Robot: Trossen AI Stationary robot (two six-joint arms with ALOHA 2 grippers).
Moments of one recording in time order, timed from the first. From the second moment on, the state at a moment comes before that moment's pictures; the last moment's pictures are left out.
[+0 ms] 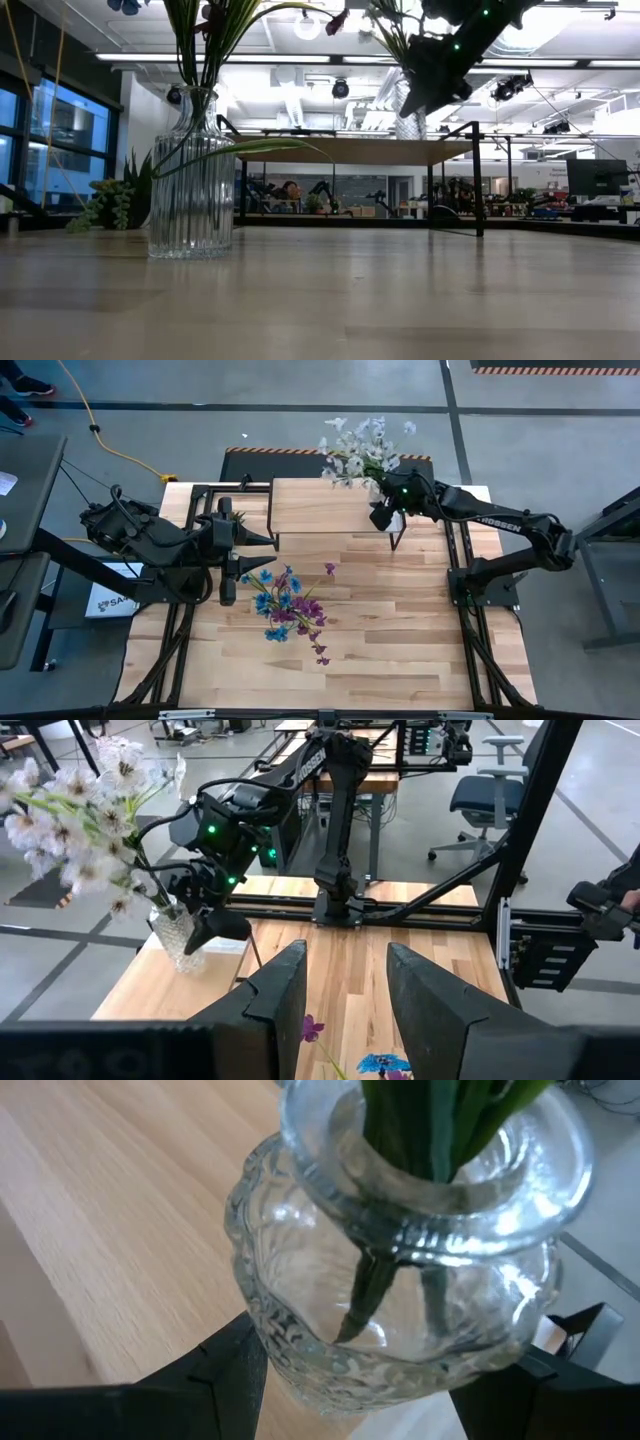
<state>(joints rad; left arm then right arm) -0.49 1.42 2.12 -1.05 -0.64 -0.19 -0.50 1.27 1.03 -0.46 0.22 0.08</state>
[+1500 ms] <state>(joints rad) -0.49 1.42 2.12 -1.08 -0.64 -0.19 -0.56 1.26 1.03 -0.54 0.18 0.10</state>
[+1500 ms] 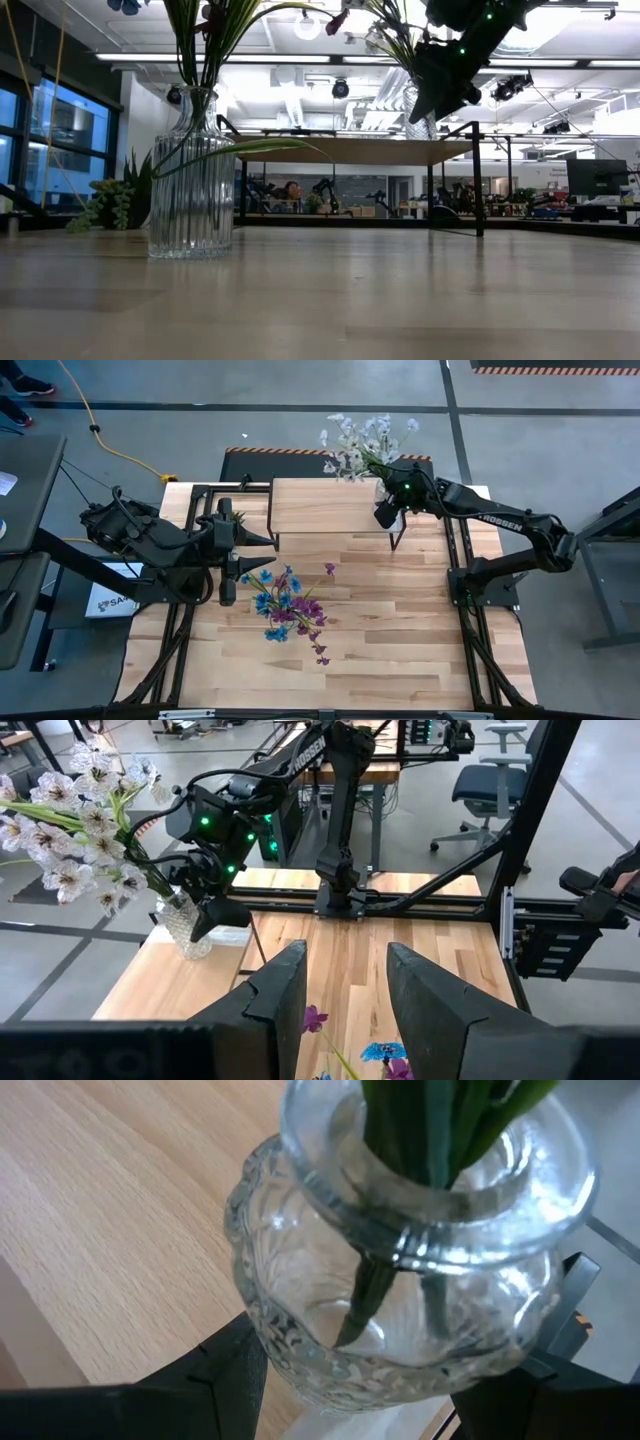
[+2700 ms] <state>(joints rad) -0.49 1.42 2.12 -1.08 -0.64 -0.19 -0.56 1.26 1.03 -0.65 0.17 0.15</state>
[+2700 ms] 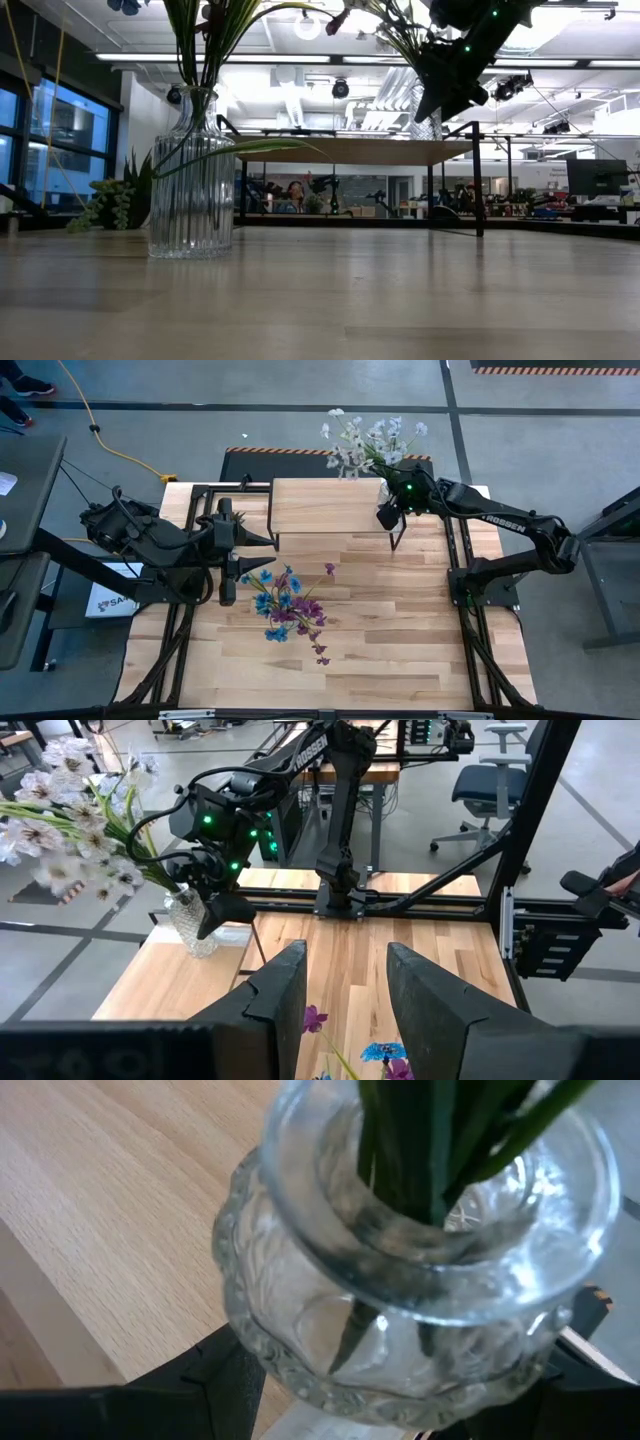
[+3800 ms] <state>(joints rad) -0.49 1.42 2.12 -1.07 -0.64 -0.19 -0.56 1.26 1.03 -0.65 0.19 0.16</state>
